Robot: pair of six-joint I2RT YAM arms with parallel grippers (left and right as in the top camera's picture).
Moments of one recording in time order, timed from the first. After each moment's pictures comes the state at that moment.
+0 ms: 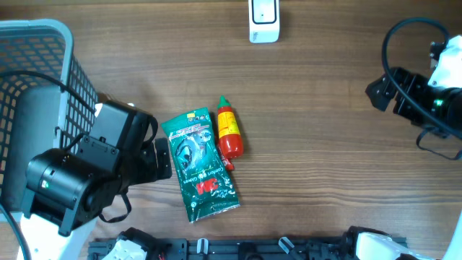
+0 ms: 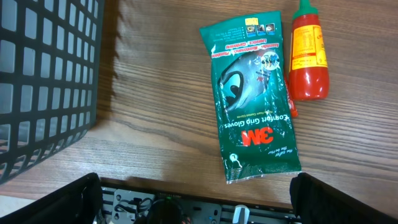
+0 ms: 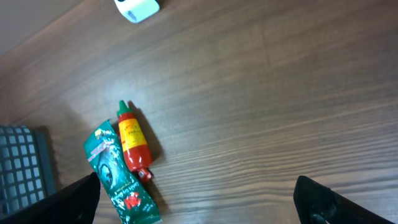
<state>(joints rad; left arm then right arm) -0.43 1.11 1.56 -1.68 -0.22 -0.54 -0.18 1.35 1.89 -1.61 -0.28 0.23</state>
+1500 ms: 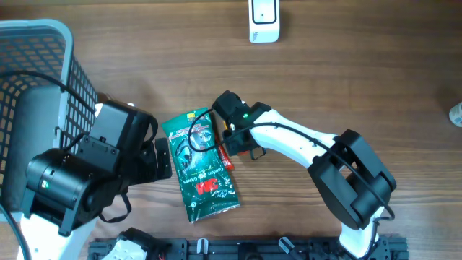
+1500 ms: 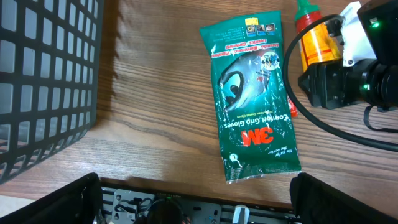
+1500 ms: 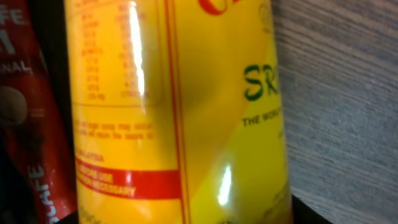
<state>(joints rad) -0.43 1.11 1.56 -1.68 -0.22 -0.54 0.75 1.98 1.27 -0.71 0.04 0.40</state>
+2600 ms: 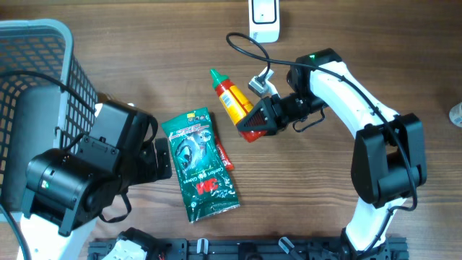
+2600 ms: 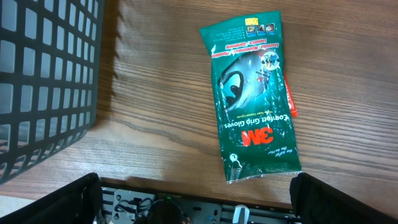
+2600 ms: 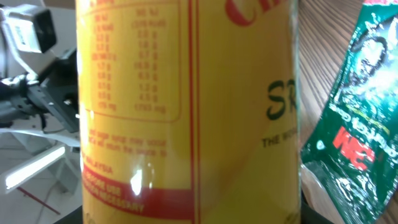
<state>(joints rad) -0.43 1.11 1.56 -1.68 -0.22 -0.54 0.32 1.98 1.49 -1.61 -1.44 -0.68</state>
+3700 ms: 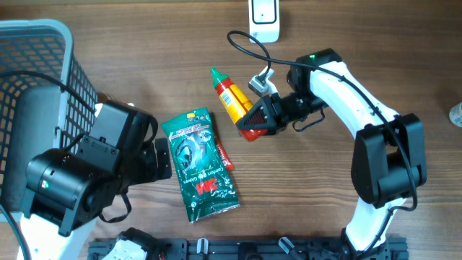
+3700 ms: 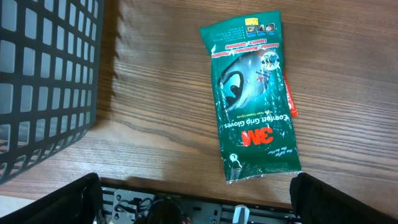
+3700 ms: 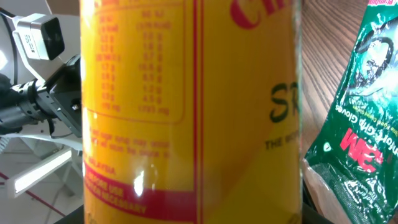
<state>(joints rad) -0.43 1.11 1.56 -1.68 -0.22 -0.54 0.32 1.98 1.49 -1.60 -1.45 -0.65</state>
